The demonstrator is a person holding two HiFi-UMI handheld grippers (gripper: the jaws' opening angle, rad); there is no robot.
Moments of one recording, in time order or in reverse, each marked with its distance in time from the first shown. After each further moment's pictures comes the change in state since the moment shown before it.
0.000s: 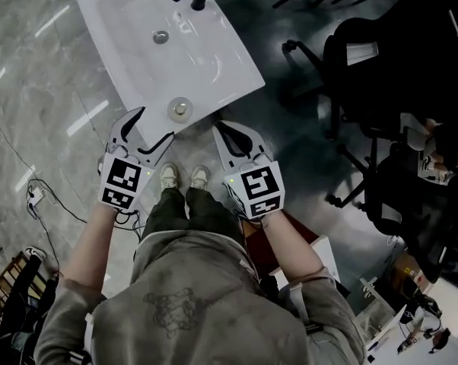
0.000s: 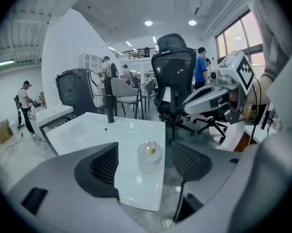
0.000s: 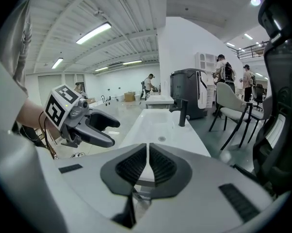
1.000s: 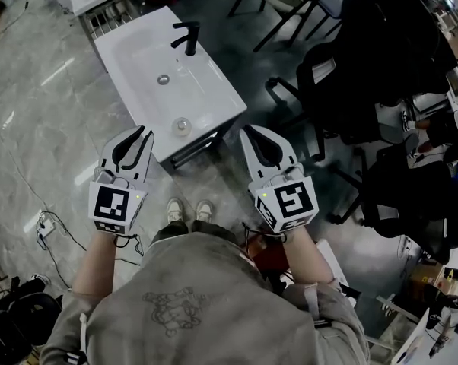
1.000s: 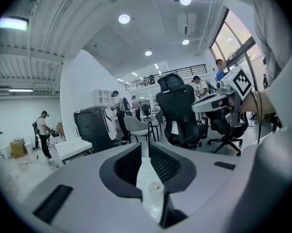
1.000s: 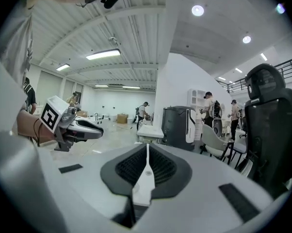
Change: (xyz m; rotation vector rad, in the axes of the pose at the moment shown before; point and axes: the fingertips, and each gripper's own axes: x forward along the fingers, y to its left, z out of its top) left arm -0.160 -0.022 0.136 0.078 -0.324 0.195; right arm -0.167 0.010 0.131 -0.111 -0.321 -0.139
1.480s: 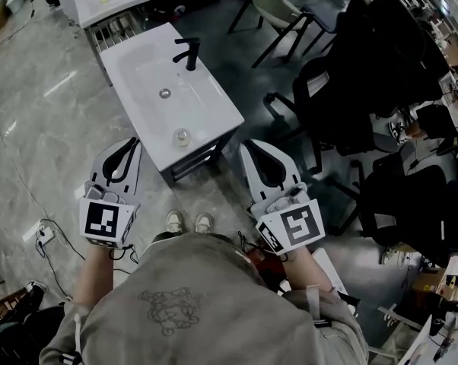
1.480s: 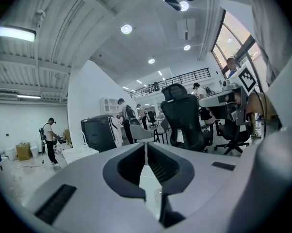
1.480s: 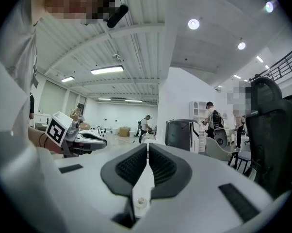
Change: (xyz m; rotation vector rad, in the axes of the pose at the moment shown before) left arm -0.043 0.009 0.031 0.005 -0.084 0.081; right arm -0.042 0.024 0.057 0.014 -0.169 0.033
